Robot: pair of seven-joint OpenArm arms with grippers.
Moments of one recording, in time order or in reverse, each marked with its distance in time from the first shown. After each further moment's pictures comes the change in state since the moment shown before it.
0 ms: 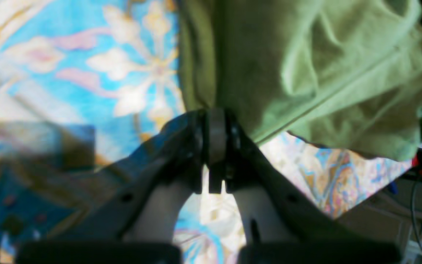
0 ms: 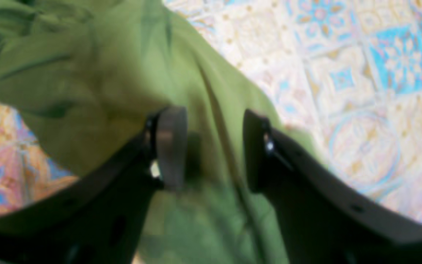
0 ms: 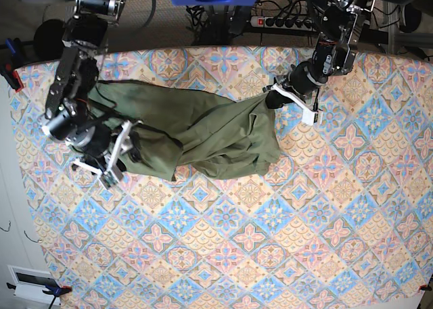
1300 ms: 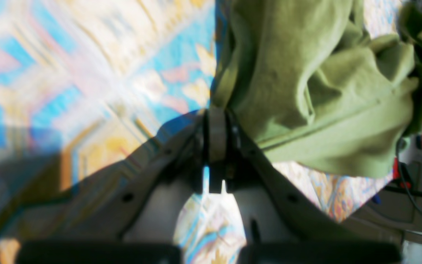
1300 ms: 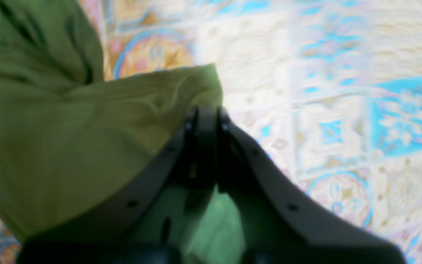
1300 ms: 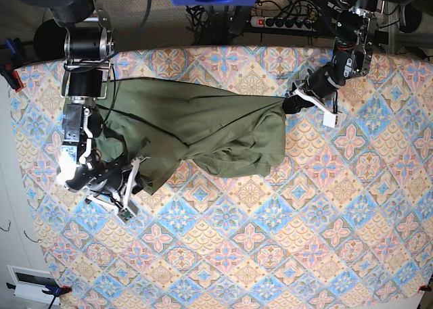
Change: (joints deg) left arm -1.4 -1.8 -6.3 -8.4 -4.3 -3.7 -0.6; right arm 14.6 3.1 -7.5 -23.4 -6.5 -0.2 3.3
